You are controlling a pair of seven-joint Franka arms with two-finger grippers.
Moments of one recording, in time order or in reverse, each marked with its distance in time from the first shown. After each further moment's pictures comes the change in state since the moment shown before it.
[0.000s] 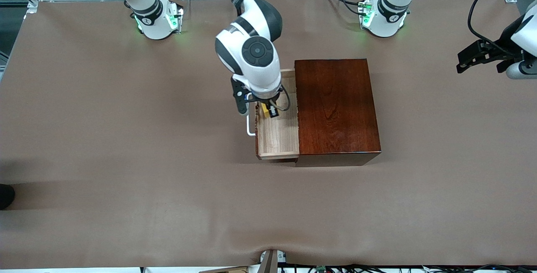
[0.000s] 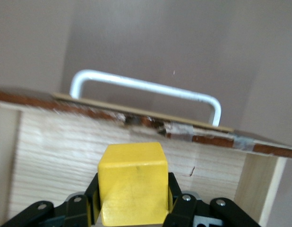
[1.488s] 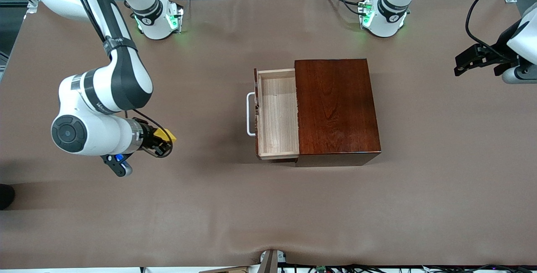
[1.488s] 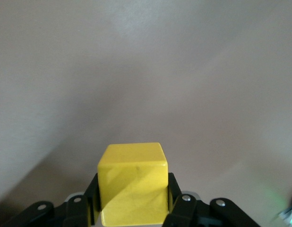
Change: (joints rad) left arm -0.003 0.017 0.000 0.003 0.000 0.002 0.000; right arm -0.512 -0.092 -0.016 -0.115 0.013 -0.226 -1.144
